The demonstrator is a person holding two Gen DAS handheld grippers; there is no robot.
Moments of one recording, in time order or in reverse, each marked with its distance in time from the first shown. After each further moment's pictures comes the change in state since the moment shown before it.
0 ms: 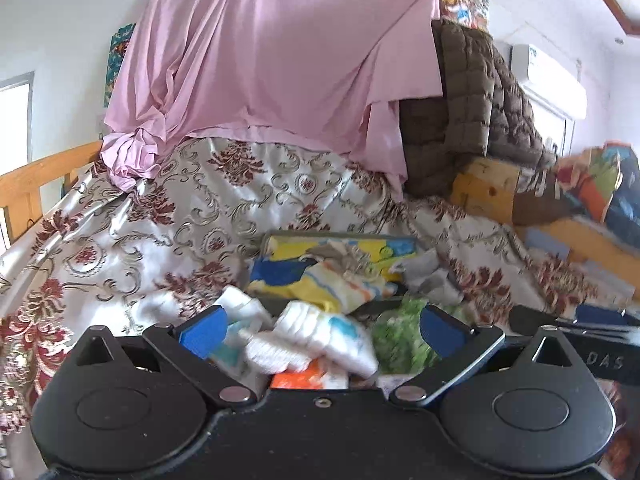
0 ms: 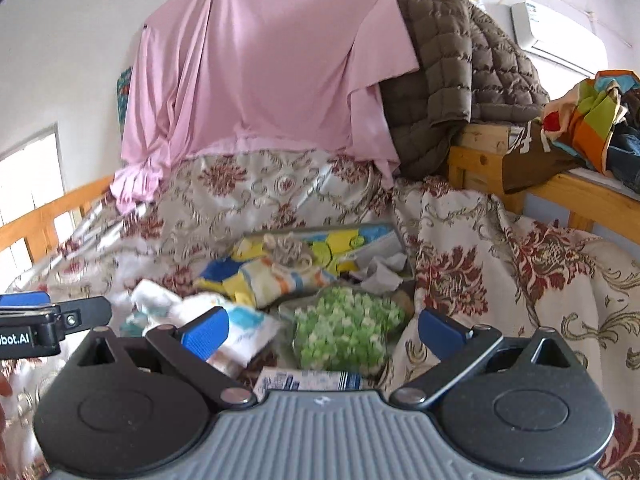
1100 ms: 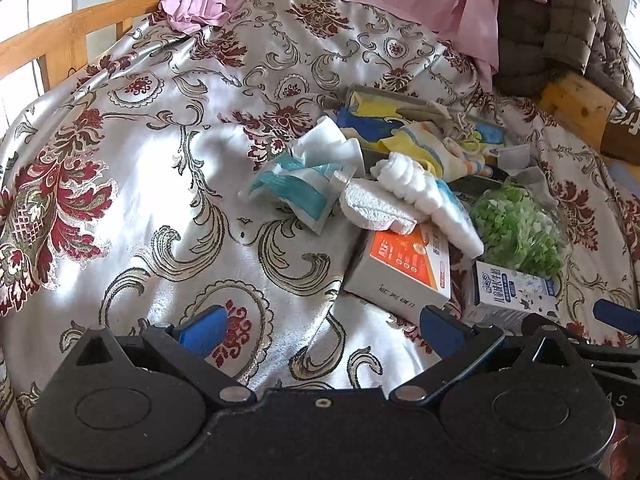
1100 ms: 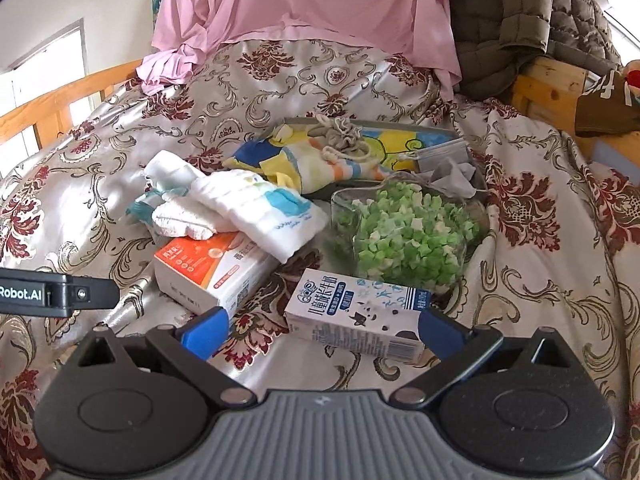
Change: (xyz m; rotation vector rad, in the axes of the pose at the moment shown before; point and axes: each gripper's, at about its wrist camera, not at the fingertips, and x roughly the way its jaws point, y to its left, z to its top) left arm 0.057 0.058 -0.050 -0.175 0.391 0.141; right arm 0.068 0.046 -0.041 -0.140 0.283 0.065
